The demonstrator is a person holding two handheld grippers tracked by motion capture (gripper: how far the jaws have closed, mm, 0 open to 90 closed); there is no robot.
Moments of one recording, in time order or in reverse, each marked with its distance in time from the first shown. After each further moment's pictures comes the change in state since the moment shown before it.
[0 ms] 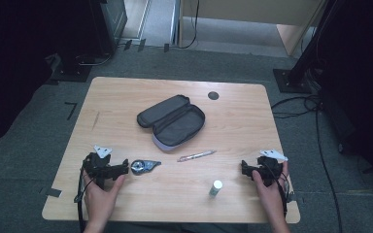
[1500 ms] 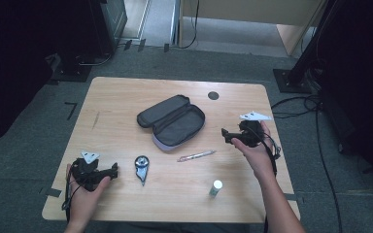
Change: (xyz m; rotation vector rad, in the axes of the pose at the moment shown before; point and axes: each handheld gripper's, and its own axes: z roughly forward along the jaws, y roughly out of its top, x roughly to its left) left arm 0.028 -0.016 -0.015 0.000 0.029 -0.030; right arm 0.058 0.123 -0.008 -0.089 0.235 -0.167
